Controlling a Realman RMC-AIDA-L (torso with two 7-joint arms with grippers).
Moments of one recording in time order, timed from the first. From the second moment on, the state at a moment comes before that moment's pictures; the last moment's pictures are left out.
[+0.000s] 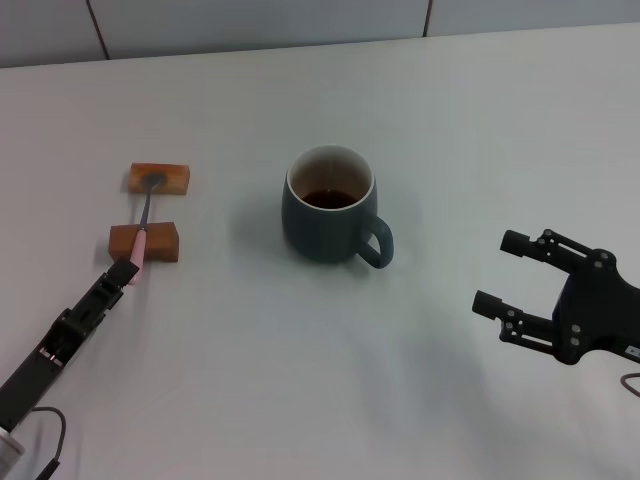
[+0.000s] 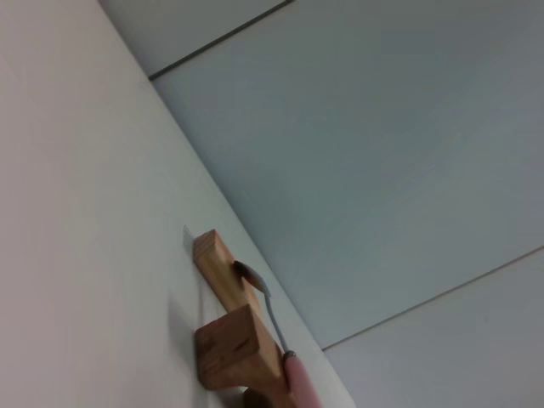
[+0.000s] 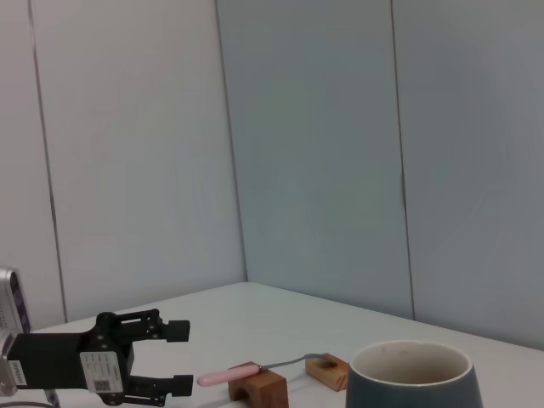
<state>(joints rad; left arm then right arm) -0.20 -2.07 0.14 -0.05 1.86 1.45 -1.38 0.18 2.08 -0.90 -0.52 -1.55 -1.62 0.85</state>
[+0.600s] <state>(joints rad) -0.22 -2.07 0.14 -0.06 1.85 1.41 -1.45 0.18 2.08 -0.90 -0.51 -1.55 -1.62 0.85</state>
